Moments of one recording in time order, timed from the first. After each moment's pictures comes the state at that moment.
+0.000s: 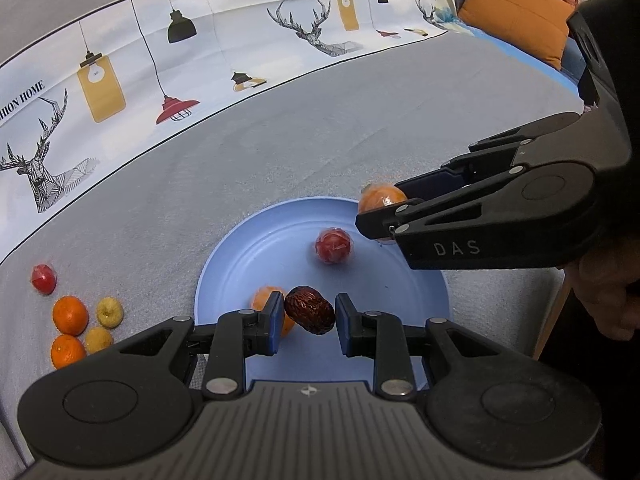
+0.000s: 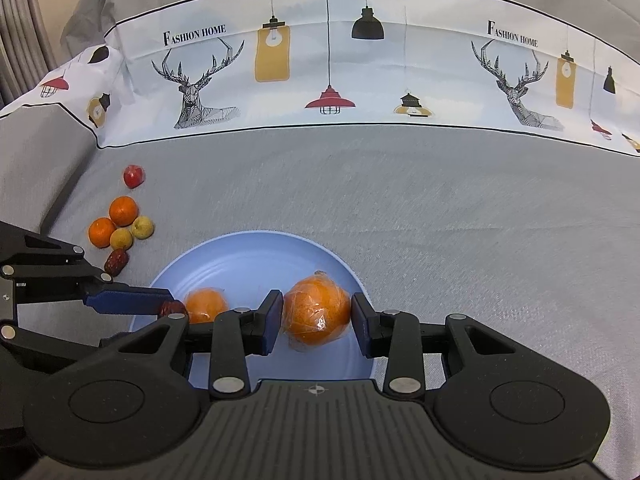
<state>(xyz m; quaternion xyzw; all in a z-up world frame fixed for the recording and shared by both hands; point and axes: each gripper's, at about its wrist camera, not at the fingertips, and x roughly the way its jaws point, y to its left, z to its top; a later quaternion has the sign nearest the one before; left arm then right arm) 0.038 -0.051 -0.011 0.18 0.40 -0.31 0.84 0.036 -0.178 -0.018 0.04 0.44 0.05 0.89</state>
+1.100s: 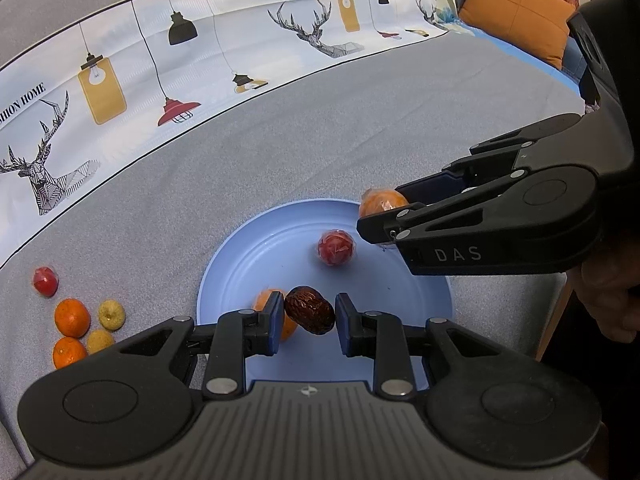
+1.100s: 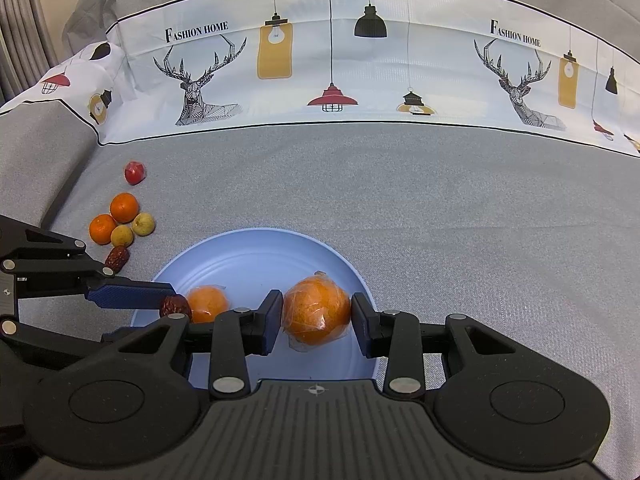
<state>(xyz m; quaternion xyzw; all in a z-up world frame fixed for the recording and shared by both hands) 0.039 -0.052 -0.011 0.19 0.40 -0.31 0.84 0.037 -0.178 -0.018 0.04 0.45 0.05 0.89</state>
